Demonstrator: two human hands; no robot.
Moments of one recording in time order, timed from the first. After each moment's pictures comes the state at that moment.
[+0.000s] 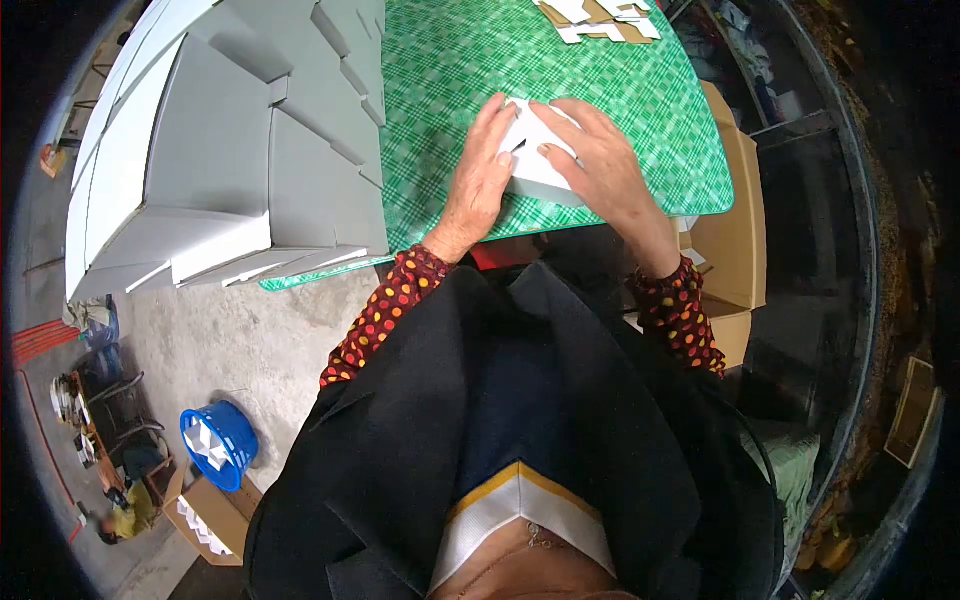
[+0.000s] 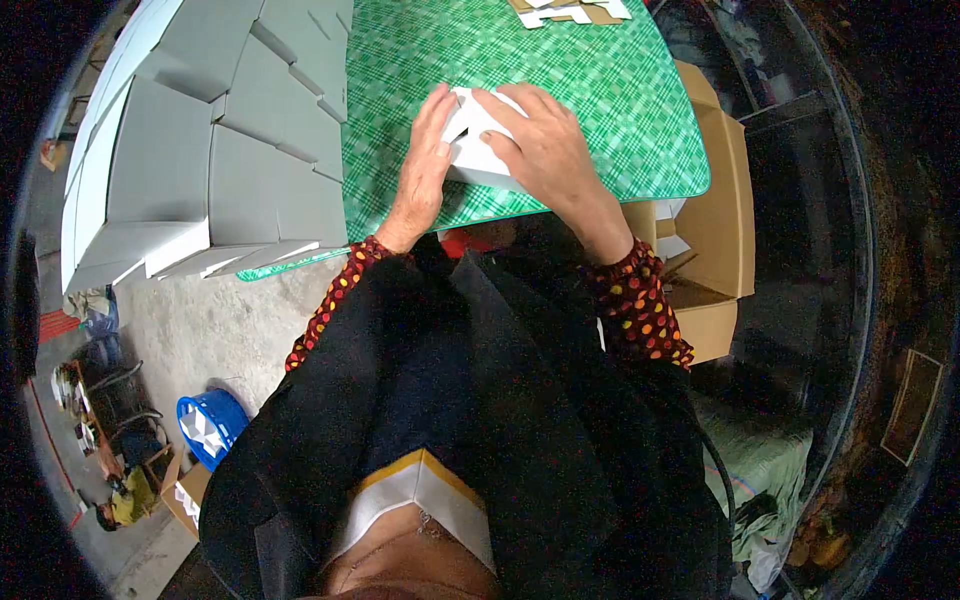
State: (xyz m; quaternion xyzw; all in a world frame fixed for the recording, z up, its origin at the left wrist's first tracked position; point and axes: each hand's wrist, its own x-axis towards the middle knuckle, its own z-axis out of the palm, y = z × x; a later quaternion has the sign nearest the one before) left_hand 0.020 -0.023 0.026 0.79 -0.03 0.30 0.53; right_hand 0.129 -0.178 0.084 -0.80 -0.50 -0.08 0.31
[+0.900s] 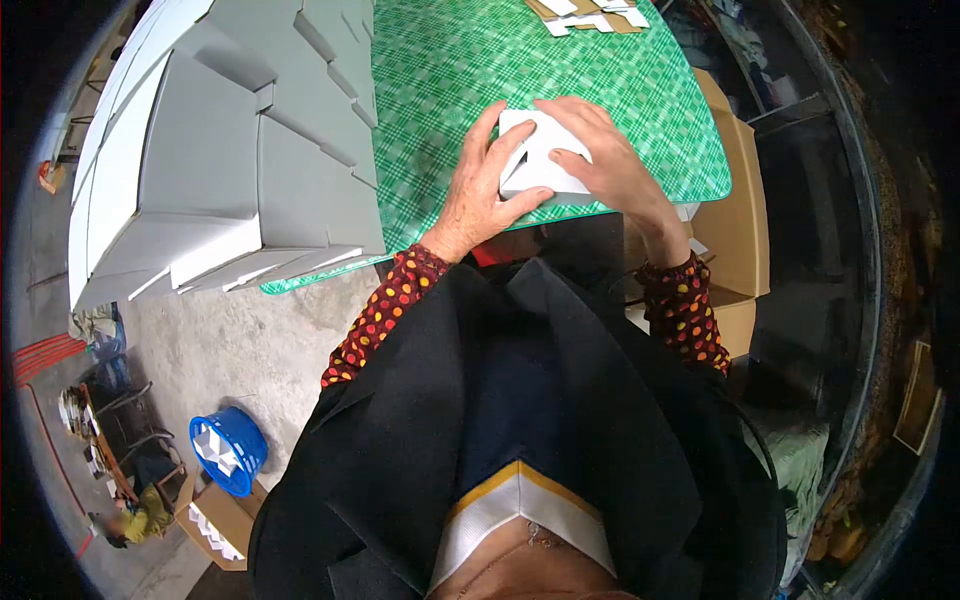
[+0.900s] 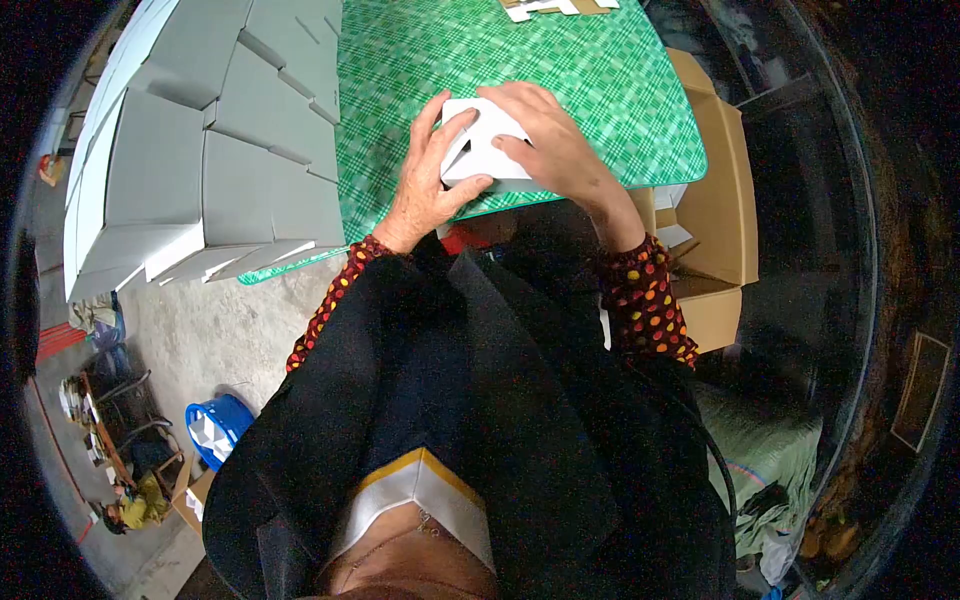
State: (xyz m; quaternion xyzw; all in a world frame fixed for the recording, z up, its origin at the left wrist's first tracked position) left_hand 0.016 -0.030 0.022 0.86 -0.06 0.29 0.42; right_hand 0.143 -0.199 0.082 -0.75 -0.53 0.04 0.38
